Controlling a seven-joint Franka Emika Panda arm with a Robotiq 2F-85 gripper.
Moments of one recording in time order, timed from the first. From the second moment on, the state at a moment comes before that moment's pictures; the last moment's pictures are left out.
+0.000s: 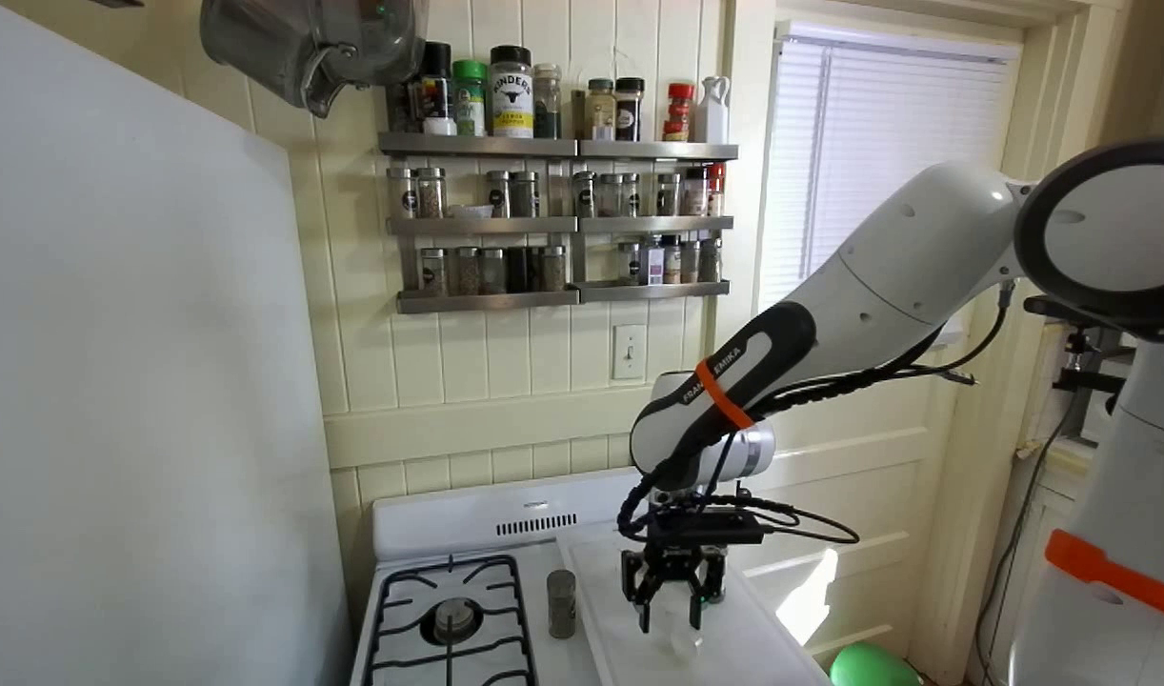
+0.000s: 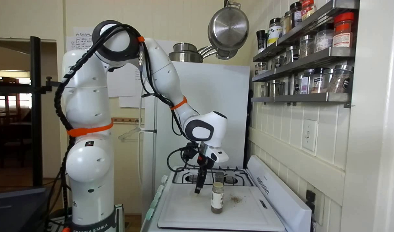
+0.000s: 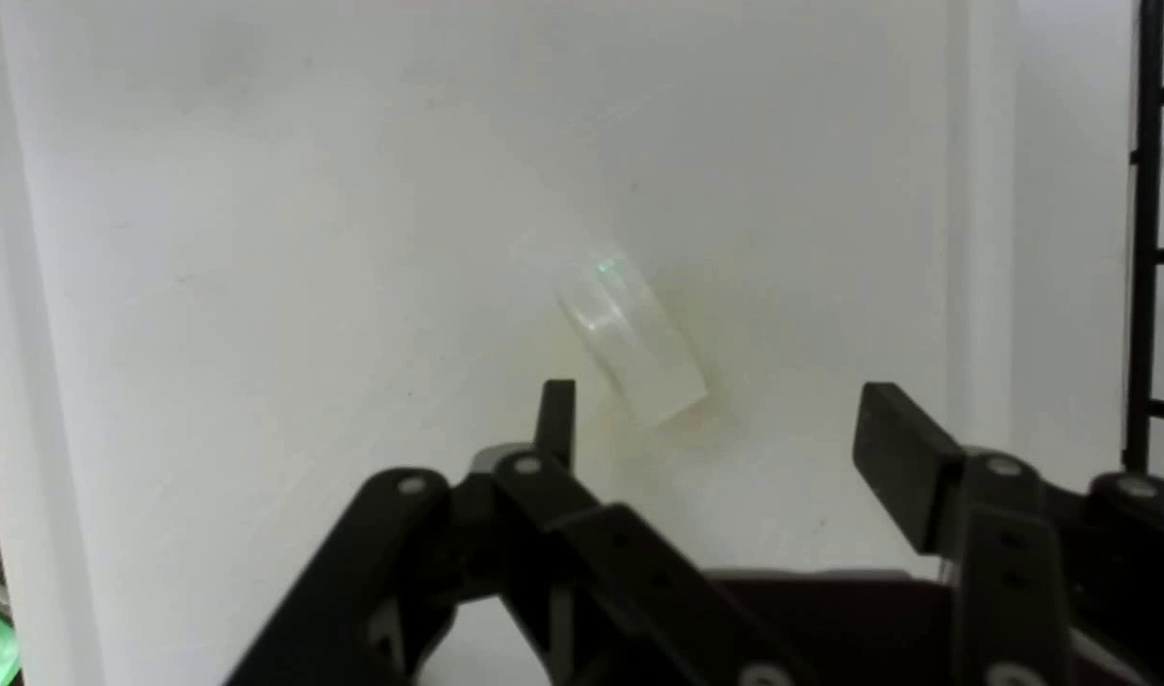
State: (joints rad) arm 0.01 -0.11 0.06 -2.60 0.29 2.33 0.33
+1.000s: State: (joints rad) arm 0.03 -0.07 0.06 -2.57 0.29 2.33 0.33
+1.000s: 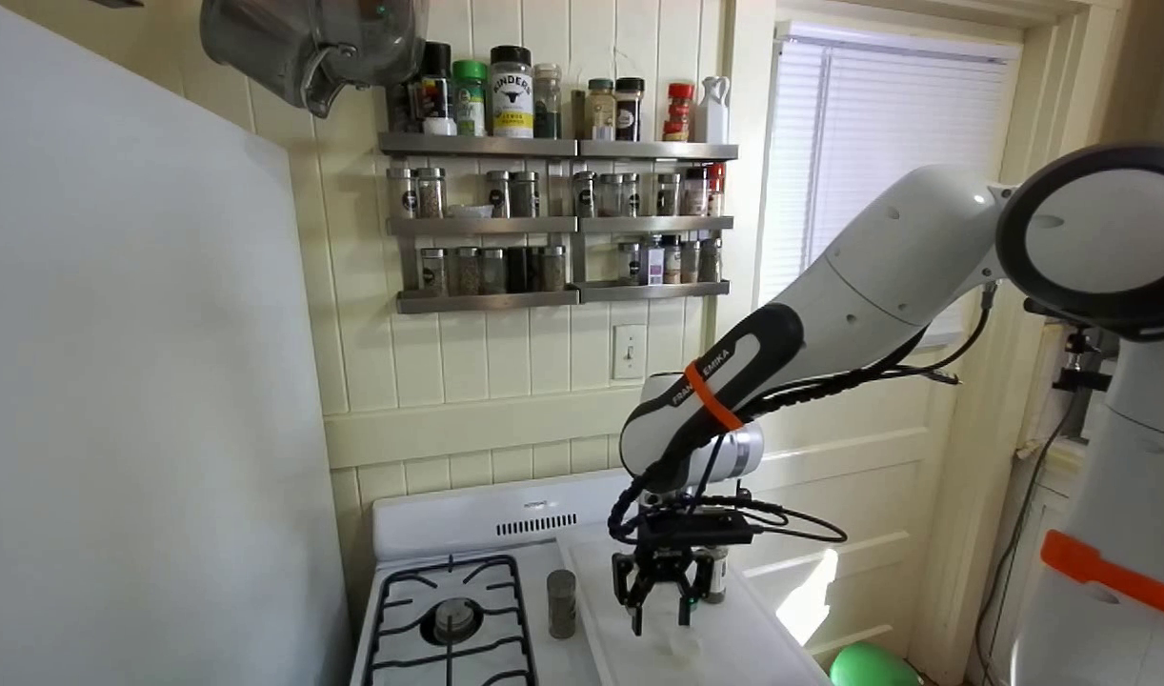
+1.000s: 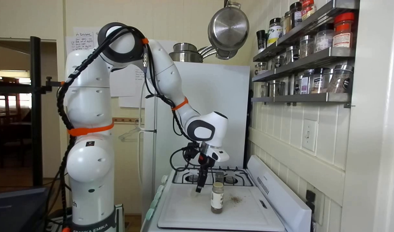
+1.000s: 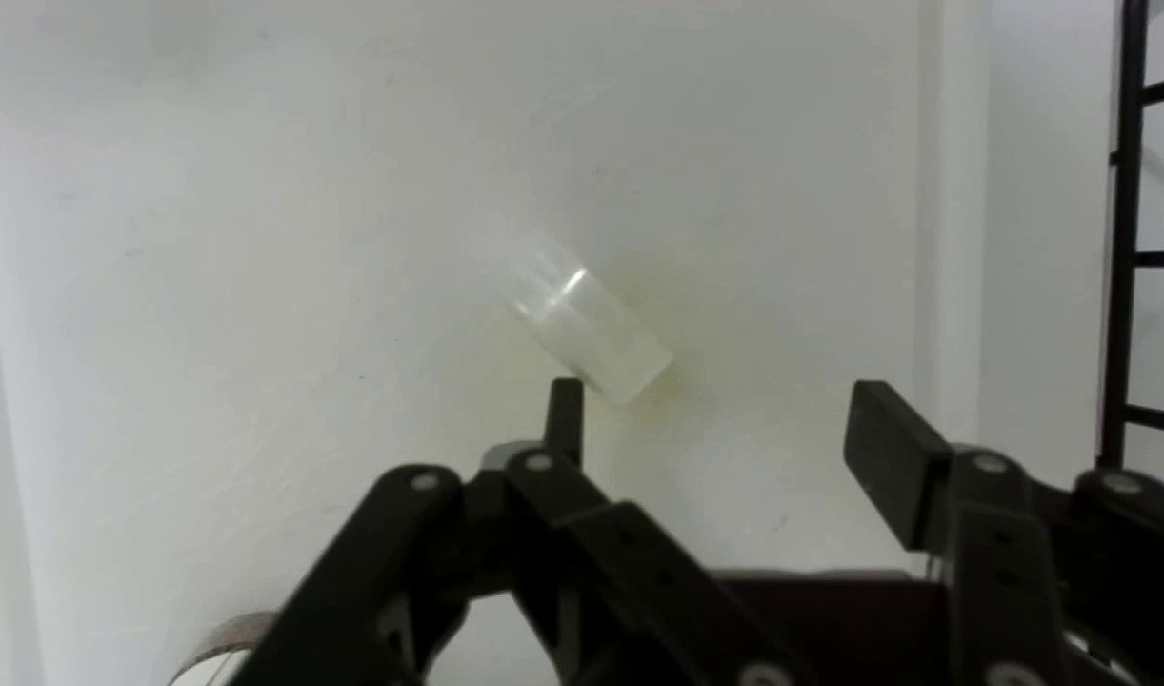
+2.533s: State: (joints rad) arm 0.05 -0.07 0.06 -2.55 0.29 2.33 0.33
